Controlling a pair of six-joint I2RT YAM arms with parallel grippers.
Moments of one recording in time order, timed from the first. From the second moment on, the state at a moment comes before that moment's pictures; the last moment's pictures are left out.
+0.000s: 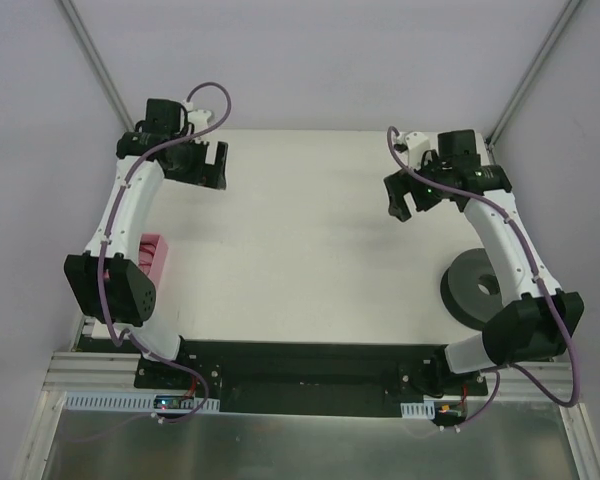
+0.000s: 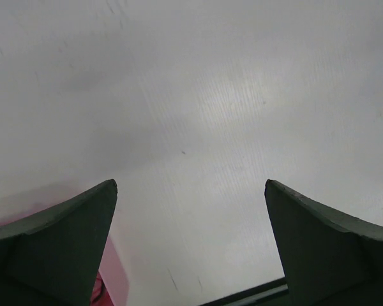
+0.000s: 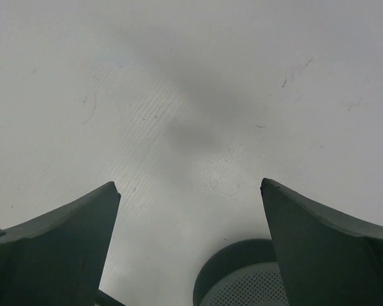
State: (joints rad) left arm -0.08 1.63 1.66 -1.01 0.25 0.09; right arm 0.19 1.46 1.44 -0.89 -0.29 -0.37
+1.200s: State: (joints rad) left arm -0.08 1.70 2.02 -0.72 0.64 0.12; right arm -0.41 1.40 1.26 -1.26 0.00 -0.84
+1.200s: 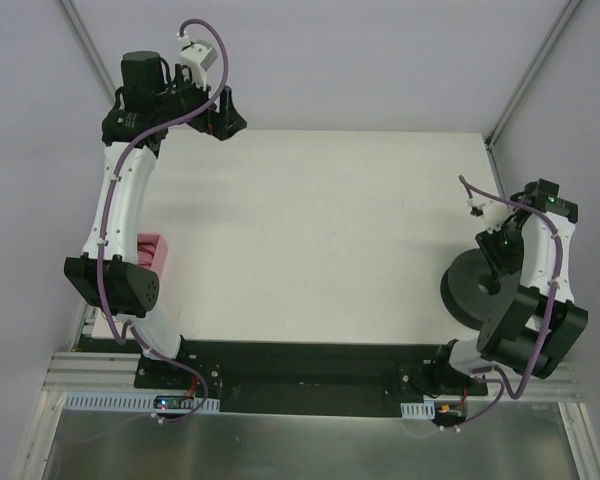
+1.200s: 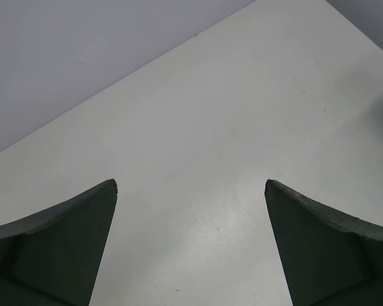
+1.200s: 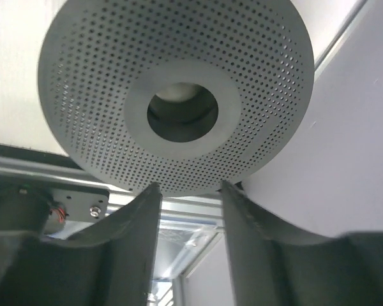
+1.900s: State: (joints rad) left arm -0.08 1.70 1.99 -0.63 0.42 -0.09; right arm -0.42 1.59 1.04 -0.98 0.00 -0.76
